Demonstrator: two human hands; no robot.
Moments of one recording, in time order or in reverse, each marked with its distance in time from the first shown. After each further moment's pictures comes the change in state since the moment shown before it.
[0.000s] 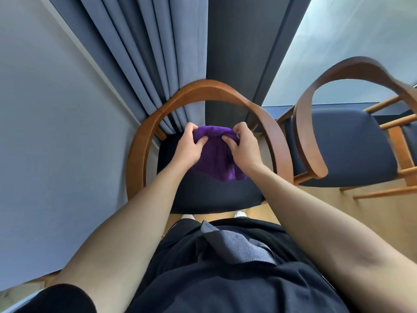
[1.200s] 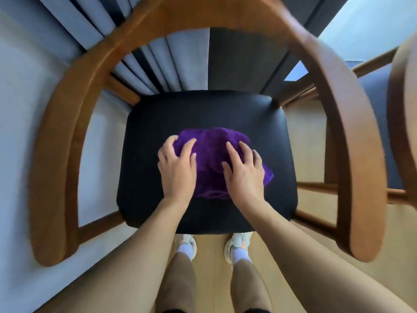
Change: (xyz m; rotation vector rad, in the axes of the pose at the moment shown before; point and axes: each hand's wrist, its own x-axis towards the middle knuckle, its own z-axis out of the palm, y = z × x) left_hand 0.084 -0.224 0.155 0.605 0.216 -0.015; right_hand 0.042 0.235 0.168 -0.672 -0.232 0.095
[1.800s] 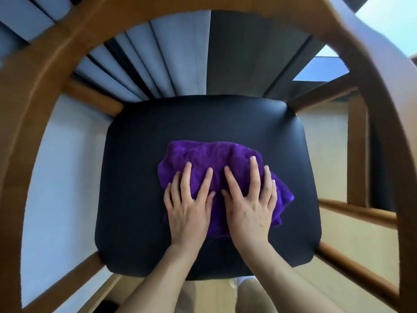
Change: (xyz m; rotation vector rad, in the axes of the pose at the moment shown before) left_hand -0.015 -0.031 0.097 0.156 0.005 0.174; right_hand 0.014 0.019 0.088 -0.158 0.350 -0.030
